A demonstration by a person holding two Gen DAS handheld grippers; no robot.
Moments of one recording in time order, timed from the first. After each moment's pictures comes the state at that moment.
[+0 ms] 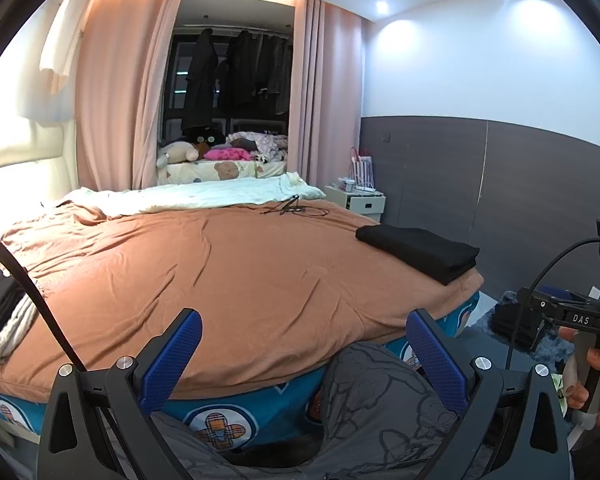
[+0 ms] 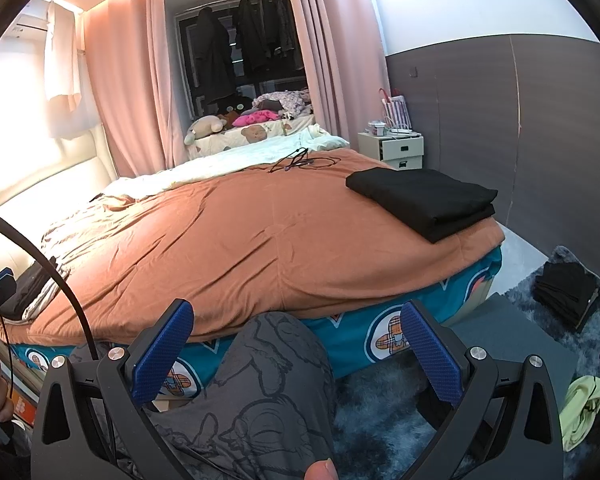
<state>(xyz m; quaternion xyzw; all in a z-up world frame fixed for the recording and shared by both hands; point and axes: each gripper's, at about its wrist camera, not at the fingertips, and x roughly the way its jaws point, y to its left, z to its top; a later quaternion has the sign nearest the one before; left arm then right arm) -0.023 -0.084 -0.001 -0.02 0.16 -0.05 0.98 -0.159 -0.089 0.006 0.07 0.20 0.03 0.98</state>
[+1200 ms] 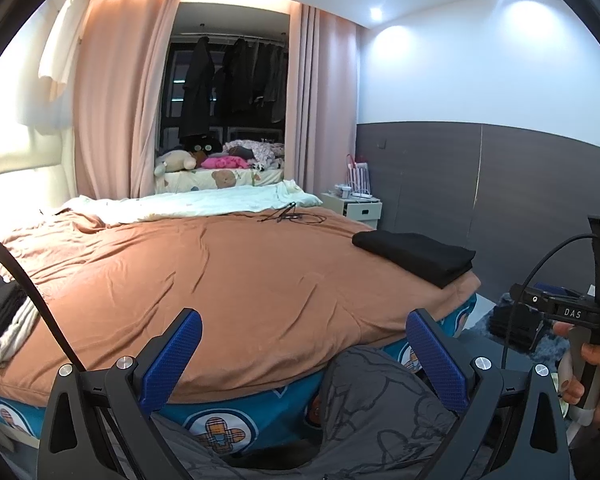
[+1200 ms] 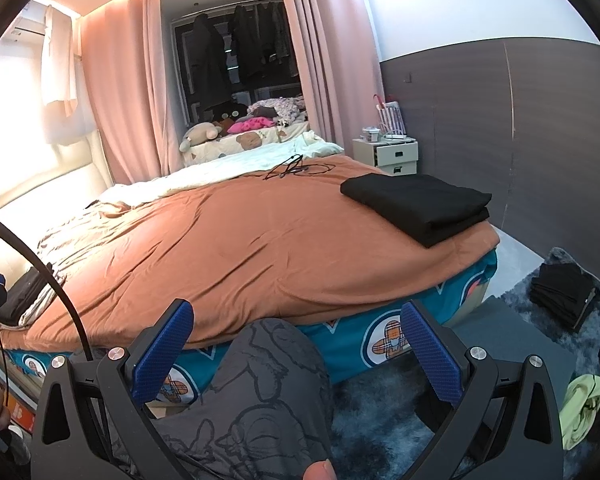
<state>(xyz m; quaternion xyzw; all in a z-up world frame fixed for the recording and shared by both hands) -0.039 -0.100 0.000 -0.02 0.15 -0.05 0.99 -0.156 -0.105 0.002 0.07 0.19 0.02 0.98</state>
